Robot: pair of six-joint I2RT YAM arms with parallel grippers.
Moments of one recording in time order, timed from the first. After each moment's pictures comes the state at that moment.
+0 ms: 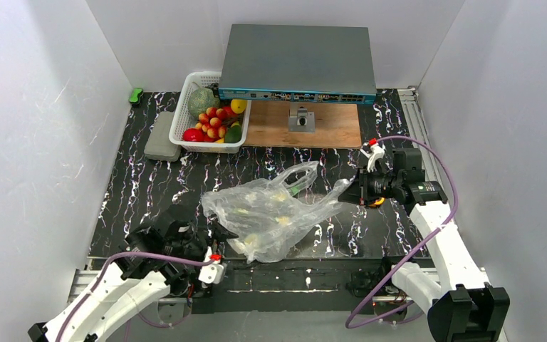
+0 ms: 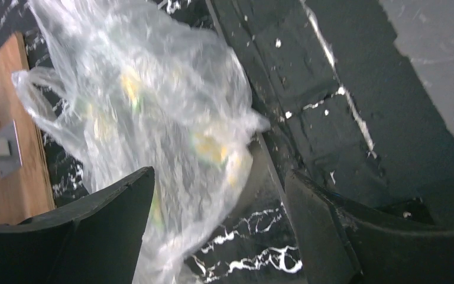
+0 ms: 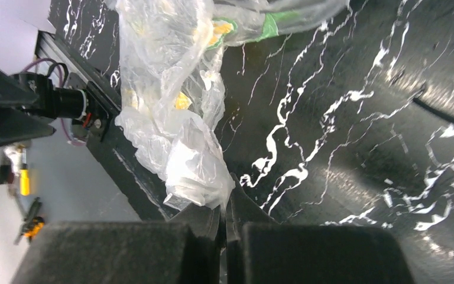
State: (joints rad) left arm -0.75 0.40 0.61 -1.01 0.66 1.16; right arm 0.11 0.94 0.79 -0.71 -0.80 0.07
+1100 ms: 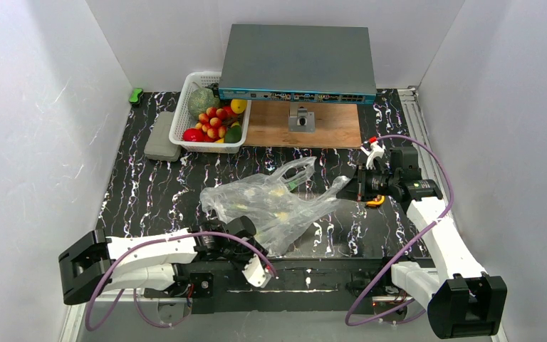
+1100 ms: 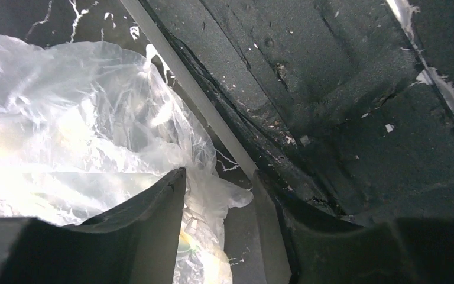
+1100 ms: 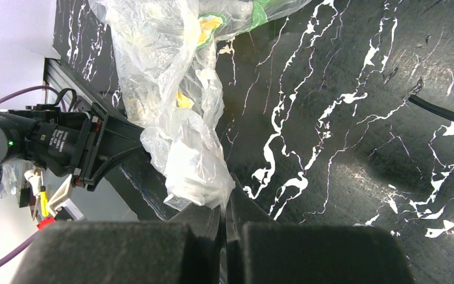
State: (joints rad) left arm -1.14 1.06 0.44 -0.43 0.27 1.13; right arm 0.11 0.99 0.75 -0.61 -0.77 0.18
